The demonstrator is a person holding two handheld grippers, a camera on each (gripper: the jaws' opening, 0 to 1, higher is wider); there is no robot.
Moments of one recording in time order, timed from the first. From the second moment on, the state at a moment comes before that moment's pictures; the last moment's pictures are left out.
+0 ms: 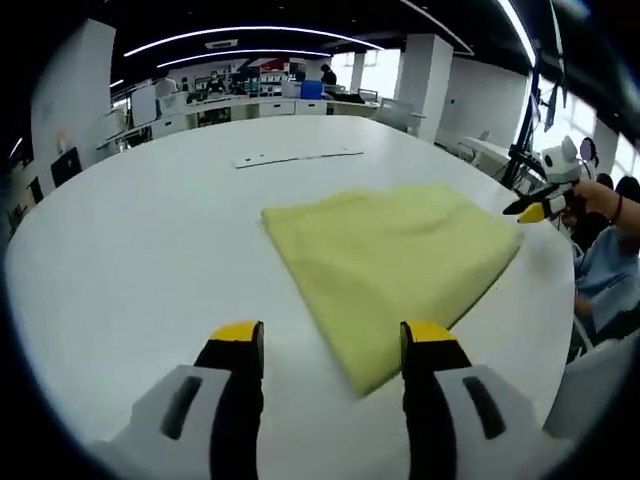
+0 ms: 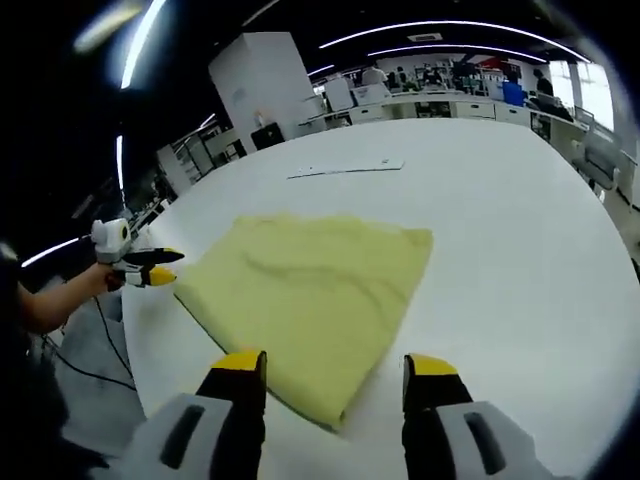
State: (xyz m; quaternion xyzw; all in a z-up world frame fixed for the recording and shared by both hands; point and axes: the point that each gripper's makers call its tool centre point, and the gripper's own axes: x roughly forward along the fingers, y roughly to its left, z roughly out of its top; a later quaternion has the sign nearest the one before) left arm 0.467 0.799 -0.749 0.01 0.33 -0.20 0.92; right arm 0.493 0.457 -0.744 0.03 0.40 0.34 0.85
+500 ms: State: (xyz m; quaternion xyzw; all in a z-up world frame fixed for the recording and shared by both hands) left arm 0.445 0.792 -0.760 -0.04 0.35 -0.21 0.91; right arm 0.470 0.450 -0.748 0.04 0.41 0.33 0.85
